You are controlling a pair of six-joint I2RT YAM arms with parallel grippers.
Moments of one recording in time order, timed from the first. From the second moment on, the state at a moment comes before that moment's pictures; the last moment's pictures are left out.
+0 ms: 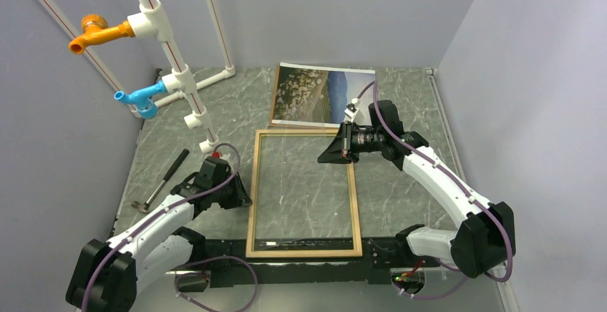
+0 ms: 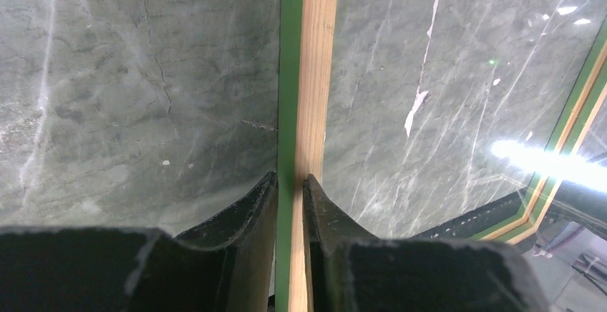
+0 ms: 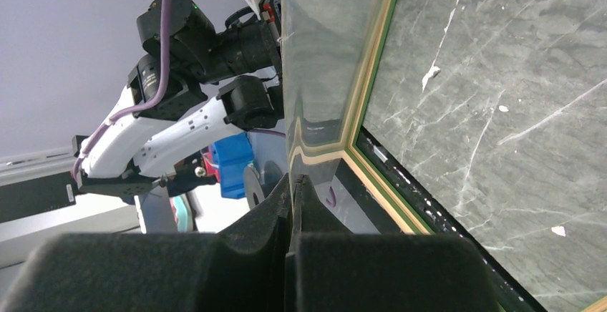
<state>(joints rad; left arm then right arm) -0.41 0.93 0.37 -0.39 0.22 -0.65 0.41 1.22 0.94 -0.40 -0.83 0.81</state>
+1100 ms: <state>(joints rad) -0.41 0.93 0.37 -0.39 0.23 -0.64 0.41 1.23 0.97 -0.42 -0.81 0.77</state>
